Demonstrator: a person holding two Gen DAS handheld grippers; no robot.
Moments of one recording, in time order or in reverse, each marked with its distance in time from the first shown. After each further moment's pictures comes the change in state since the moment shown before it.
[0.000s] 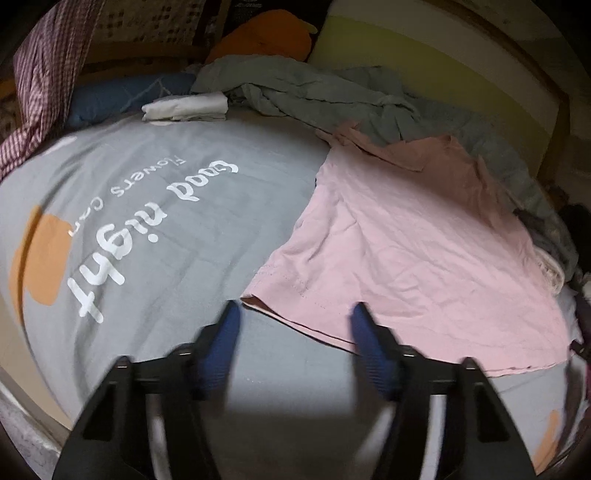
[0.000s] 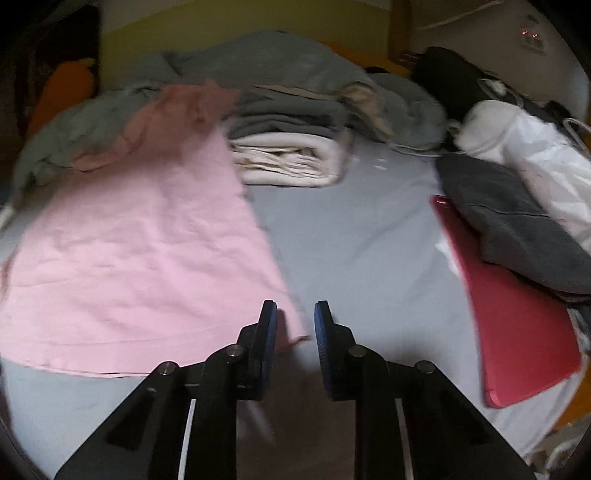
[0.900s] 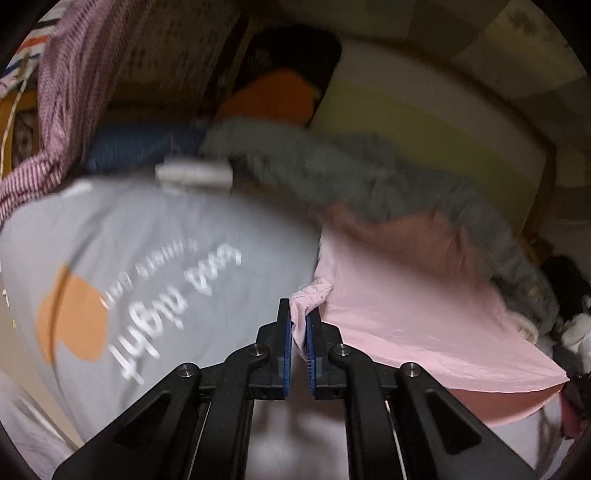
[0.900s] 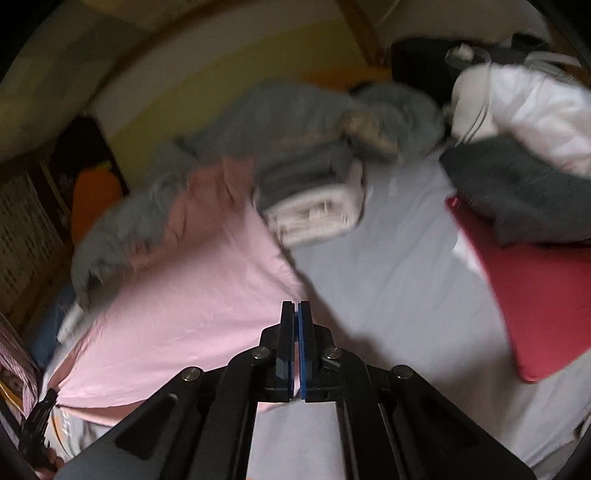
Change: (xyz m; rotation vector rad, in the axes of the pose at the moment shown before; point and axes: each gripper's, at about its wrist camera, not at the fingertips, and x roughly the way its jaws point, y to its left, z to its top) left arm -0.070 0.005 0.037 -0.048 -0.270 -0.047; right arm -0.055 -0.037 0.008 0.311 -0.207 0.241
